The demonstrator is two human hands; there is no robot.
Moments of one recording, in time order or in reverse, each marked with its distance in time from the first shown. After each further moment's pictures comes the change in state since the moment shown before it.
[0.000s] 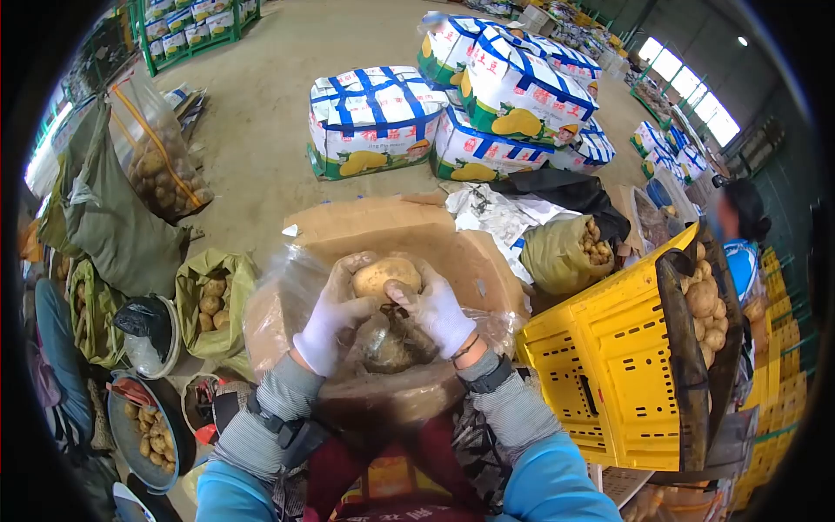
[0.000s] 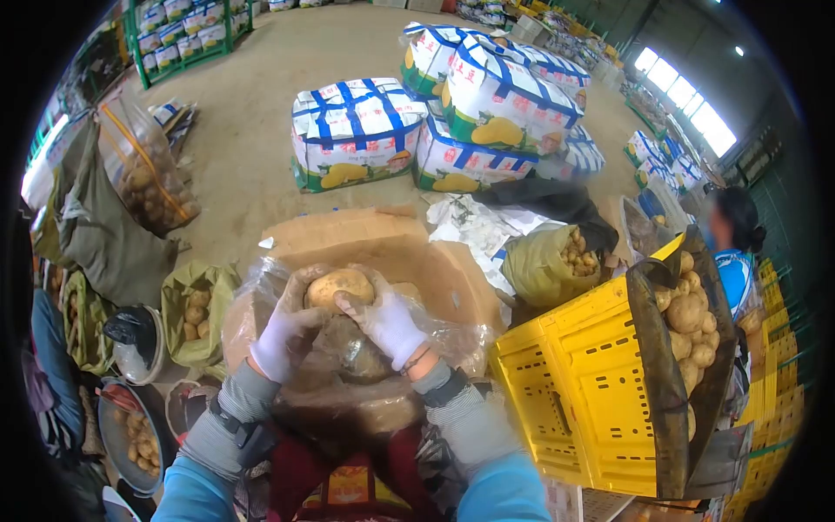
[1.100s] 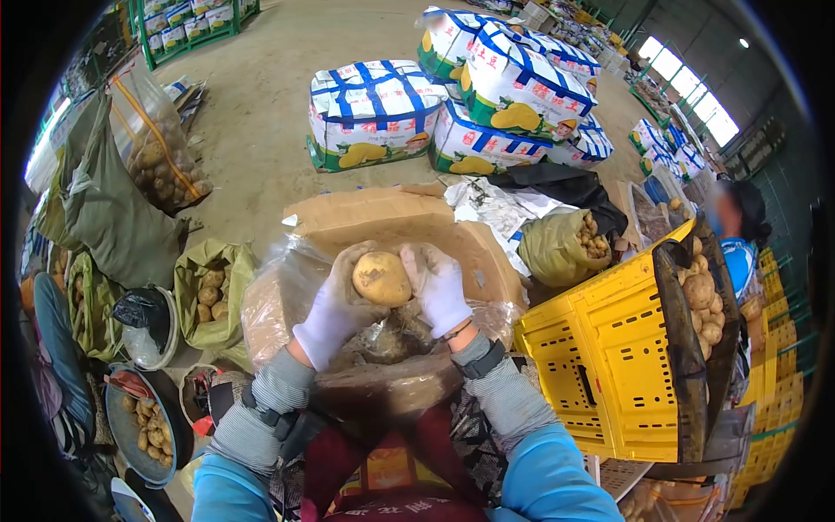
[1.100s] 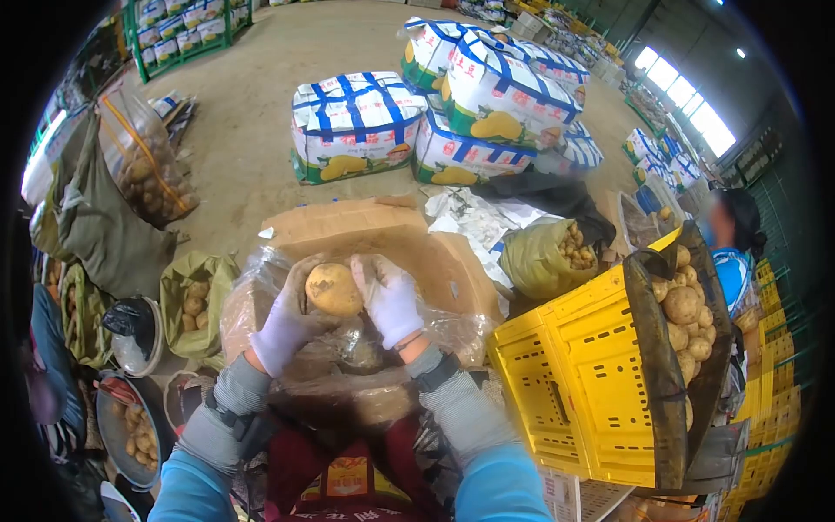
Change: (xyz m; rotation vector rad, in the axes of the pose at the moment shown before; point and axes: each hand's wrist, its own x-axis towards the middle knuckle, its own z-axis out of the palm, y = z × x) left_hand 0.007 -0.021 -0.022 0.608 -0.024 0.273; right_hand -0.003 -0.018 0.013 0.151 0.186 -0.005
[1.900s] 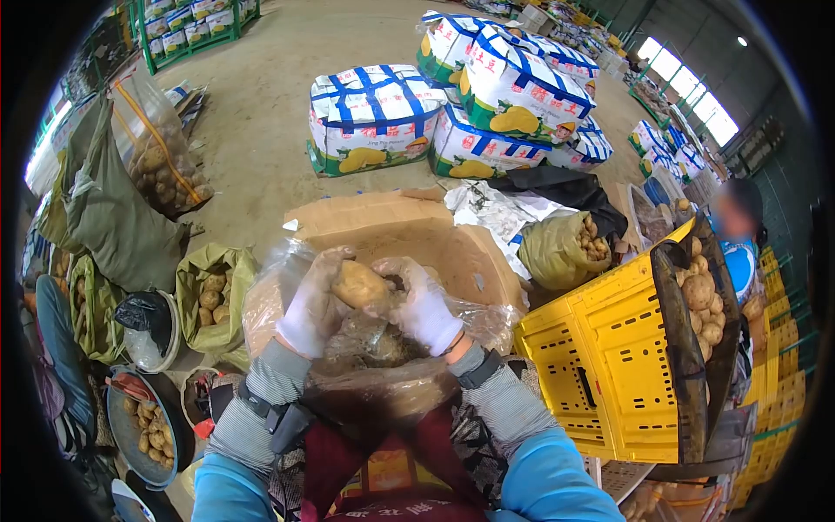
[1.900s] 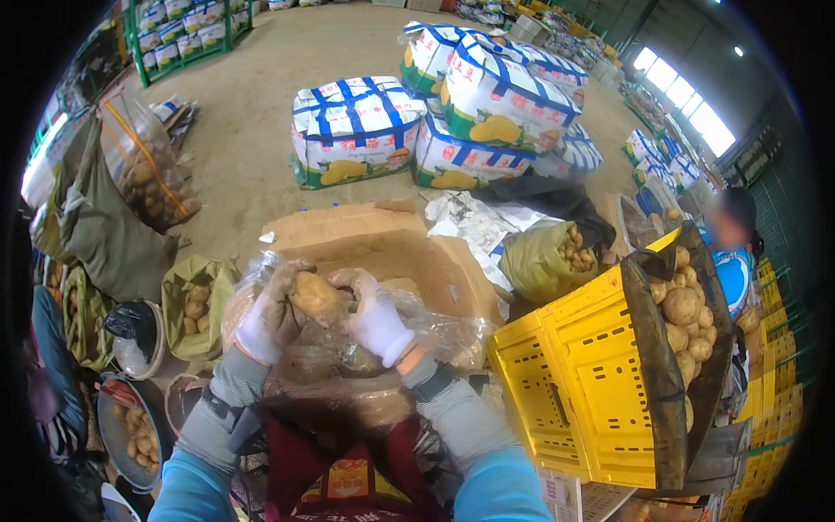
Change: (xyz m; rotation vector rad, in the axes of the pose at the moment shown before) left_hand -0.006 0.027 -0.014 -0.083 0.133 -0.073; right_hand -0.010 0.020 0.011 0.021 -0.197 -0.246
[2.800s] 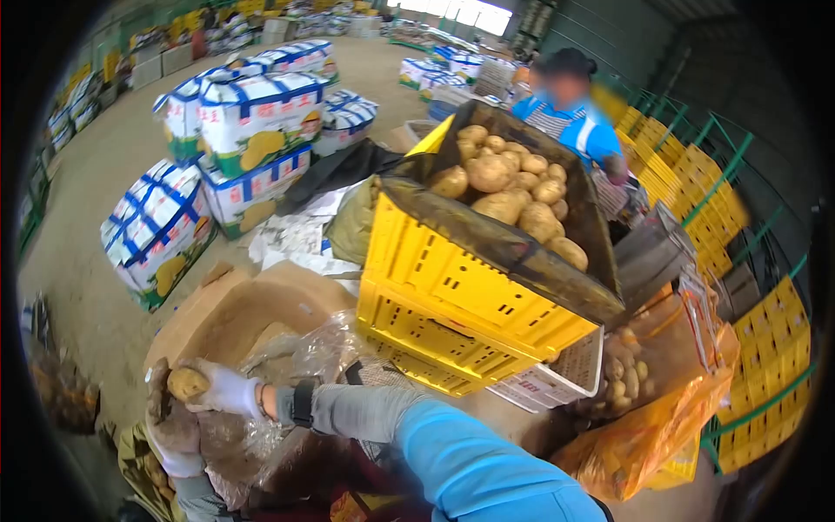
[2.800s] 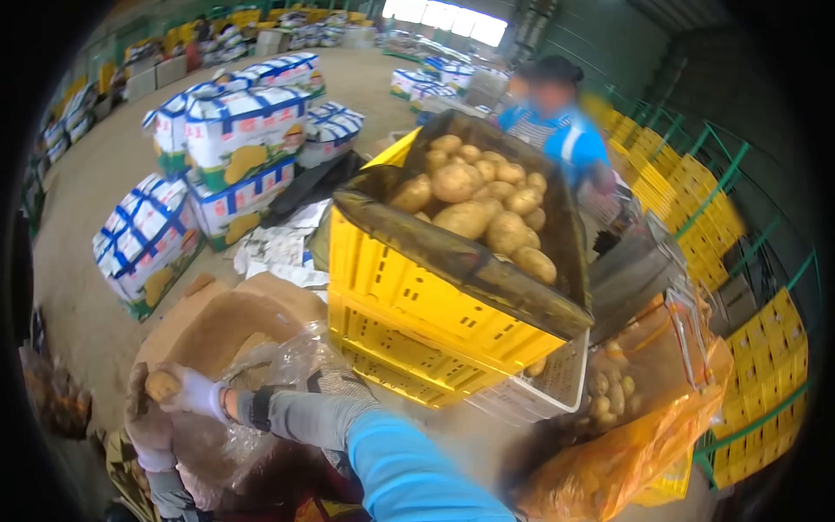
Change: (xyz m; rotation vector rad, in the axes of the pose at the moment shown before) left_hand 0.028 -0.038 -0.026 -0.407 -0.295 0.116; right_hand 0.008 0.007 0.023 0.214 0.058 0.198
